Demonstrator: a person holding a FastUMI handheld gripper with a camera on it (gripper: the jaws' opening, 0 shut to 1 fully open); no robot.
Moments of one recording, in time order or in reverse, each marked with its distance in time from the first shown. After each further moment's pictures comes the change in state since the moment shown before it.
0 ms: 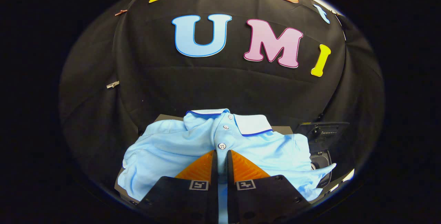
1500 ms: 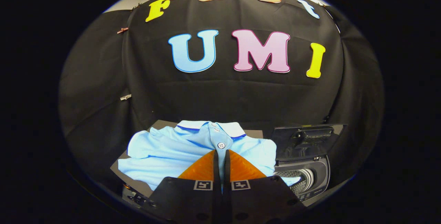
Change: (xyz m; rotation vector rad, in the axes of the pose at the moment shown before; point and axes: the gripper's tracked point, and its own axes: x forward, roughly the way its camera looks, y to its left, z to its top) arm -0.052 -0.122 0.018 0.055 -0.115 0.153
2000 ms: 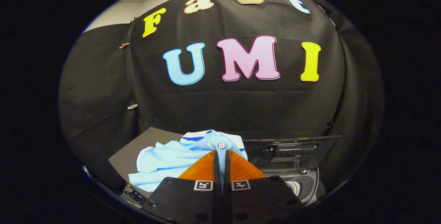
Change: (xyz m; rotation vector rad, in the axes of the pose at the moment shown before) arm -0.015 -0.132 0.030 0.027 -0.052 0.121
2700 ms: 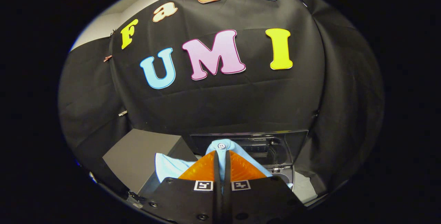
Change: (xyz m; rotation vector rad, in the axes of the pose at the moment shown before) arm -0.023 -0.147 -0.013 0.093 0.044 -0.051
